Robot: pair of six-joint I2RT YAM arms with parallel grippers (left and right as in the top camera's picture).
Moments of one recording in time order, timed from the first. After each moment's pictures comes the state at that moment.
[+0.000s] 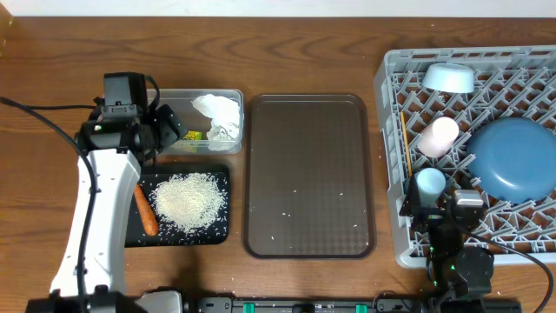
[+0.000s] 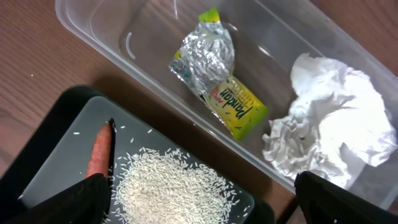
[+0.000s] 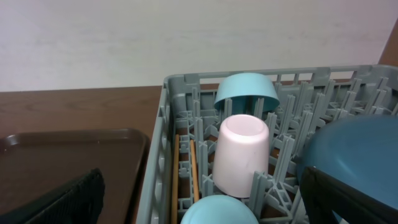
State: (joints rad) left arm 0.08 1.40 1.20 -0.92 -0.11 -0.56; right arm 0.08 0.01 0.01 -0.07 0.10 0.06
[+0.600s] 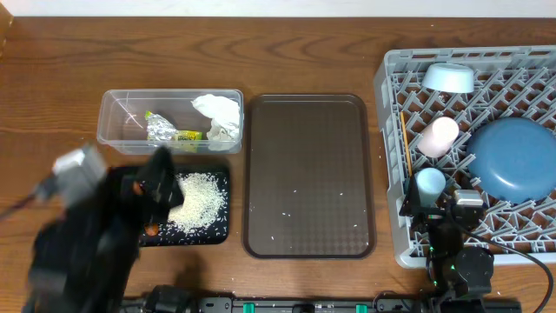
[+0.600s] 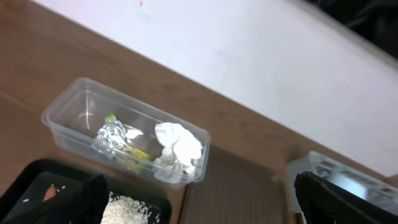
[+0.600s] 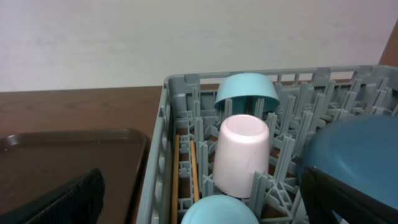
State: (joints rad) left arm -0.19 0.56 1.20 -0.98 -0.16 -0.56; right arm 0.08 0.01 0.01 -0.07 0.10 0.06
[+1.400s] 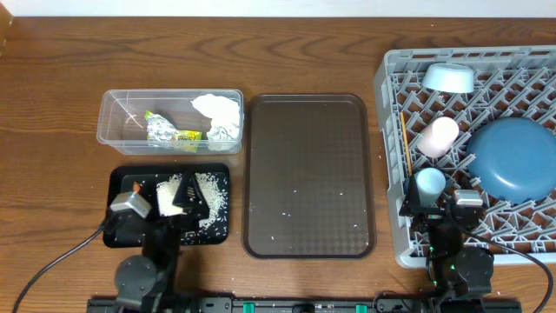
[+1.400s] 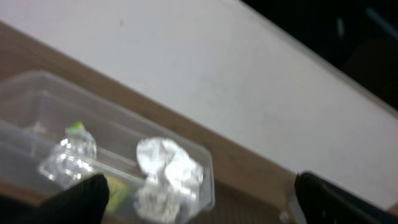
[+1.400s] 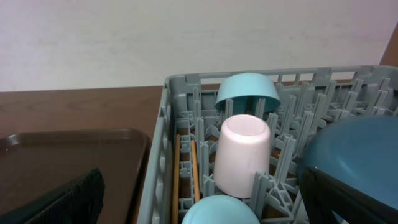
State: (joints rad) left arm -0.19 0.02 0.18 -0.16 -0.16 -0.56; right arm 0.08 0.01 0.01 -0.06 0.10 0.06
